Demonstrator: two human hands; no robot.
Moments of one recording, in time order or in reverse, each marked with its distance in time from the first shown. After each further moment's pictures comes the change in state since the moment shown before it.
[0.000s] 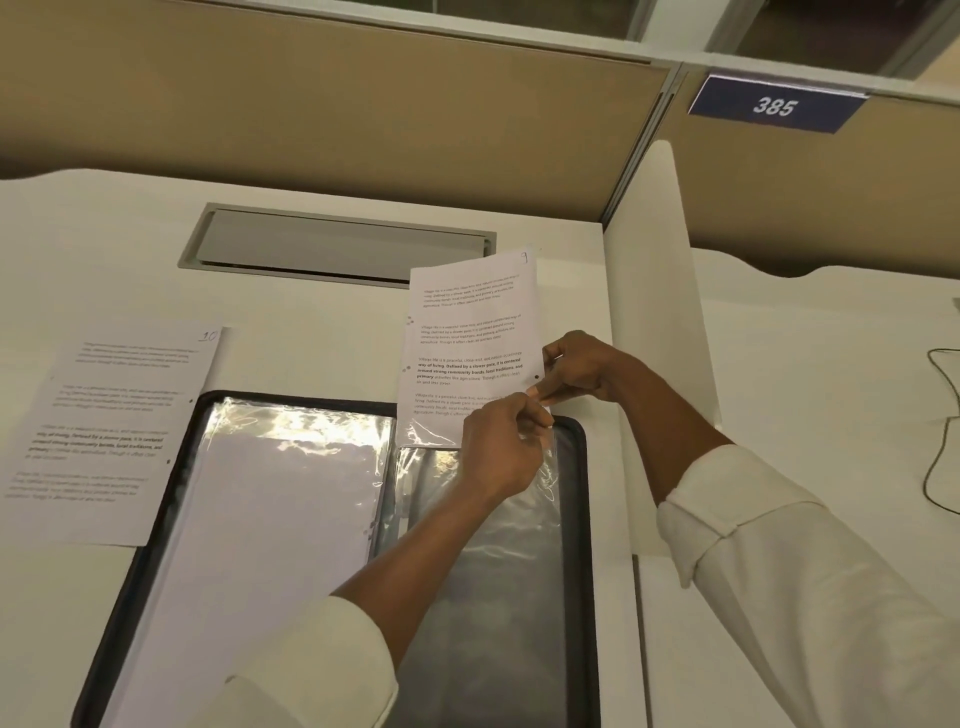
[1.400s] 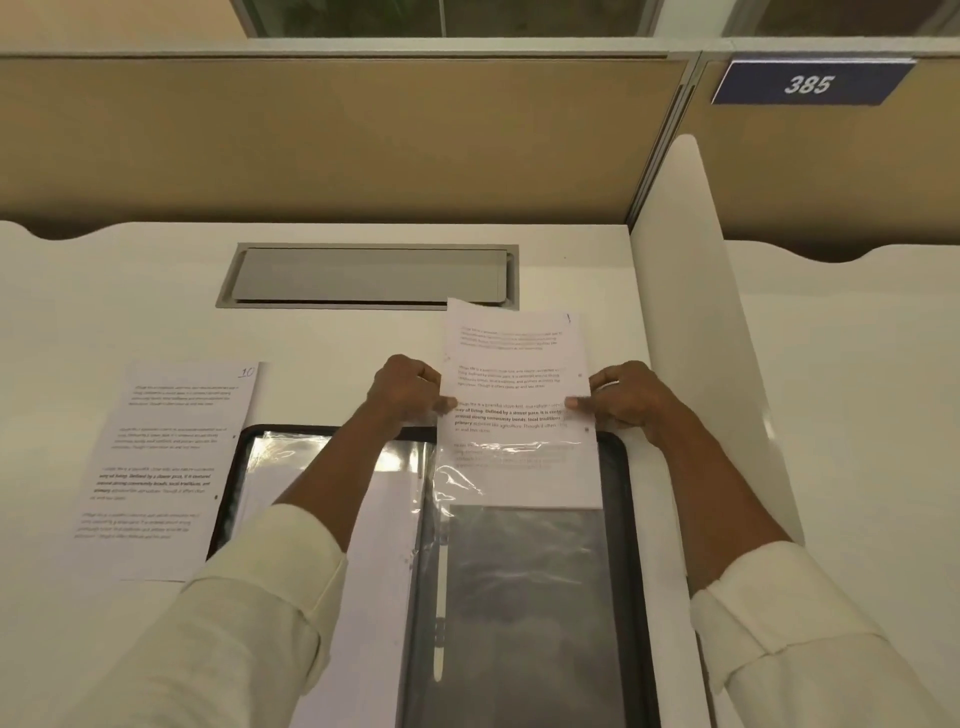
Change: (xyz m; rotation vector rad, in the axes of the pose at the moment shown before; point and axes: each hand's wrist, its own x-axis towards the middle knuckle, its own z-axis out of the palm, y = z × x) left_hand 0.104 -0.057 -0.140 0.074 -0.066 -0.483; right_hand -0.003 0.039 0.007 0.125 0.250 -0.052
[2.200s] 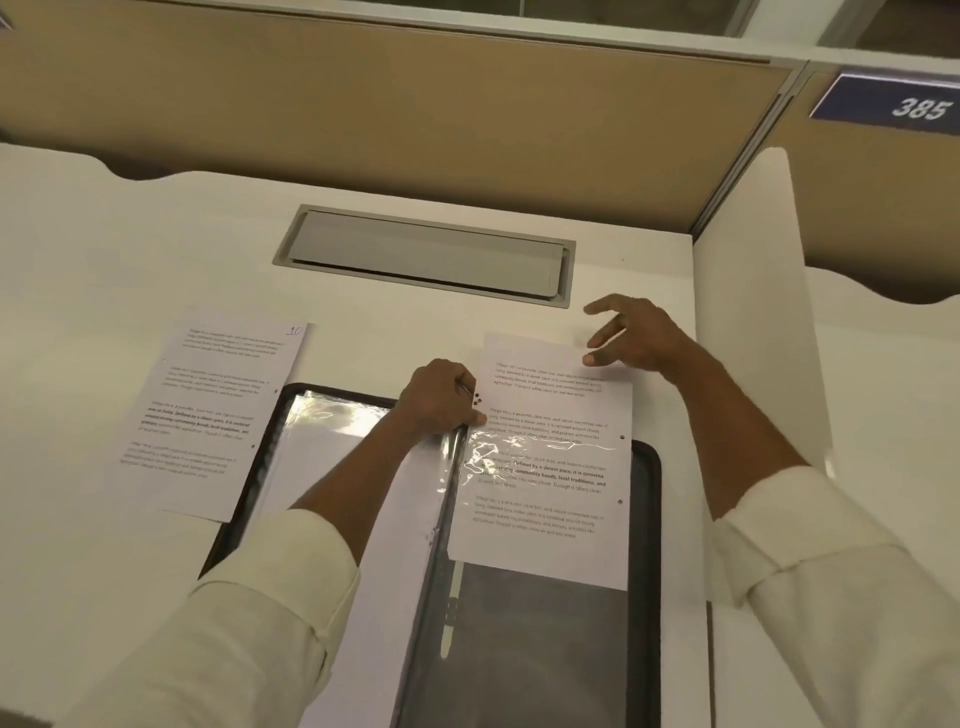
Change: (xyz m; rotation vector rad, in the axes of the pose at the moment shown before) left_hand -0.025 -0.030 -0.002 0.158 -0.020 0.141; right_hand 0.034 -0.084 0.009 -0.446 -0.085 -0.303
